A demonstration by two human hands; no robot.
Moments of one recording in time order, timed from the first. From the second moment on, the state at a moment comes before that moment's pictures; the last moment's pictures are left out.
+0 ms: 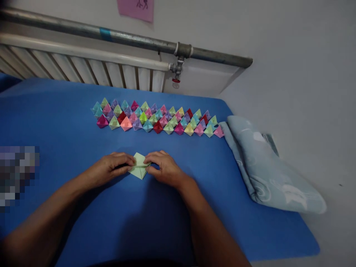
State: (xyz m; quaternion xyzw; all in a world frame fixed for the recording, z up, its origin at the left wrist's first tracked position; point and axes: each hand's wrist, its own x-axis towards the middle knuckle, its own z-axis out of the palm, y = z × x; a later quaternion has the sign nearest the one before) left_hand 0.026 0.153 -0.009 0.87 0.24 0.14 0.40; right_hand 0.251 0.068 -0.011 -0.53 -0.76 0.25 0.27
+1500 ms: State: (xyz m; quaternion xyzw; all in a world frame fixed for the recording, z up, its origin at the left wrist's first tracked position) left_hand 0.040 0.137 -0.006 0.89 0.39 0.06 0.20; right_hand 0.239 0.080 -0.026 -0.62 -0.69 0.19 0.32
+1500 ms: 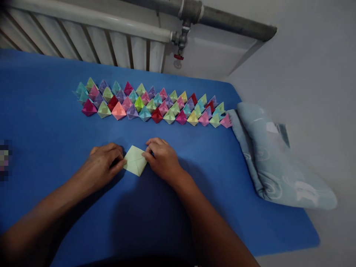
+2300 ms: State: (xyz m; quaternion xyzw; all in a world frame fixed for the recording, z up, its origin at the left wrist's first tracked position) left_hand 0.022 0.116 -0.029 0.96 0.23 0.15 0.09; right_hand 0.241 0.079 -0.019 -0.66 -0.69 0.15 0.25
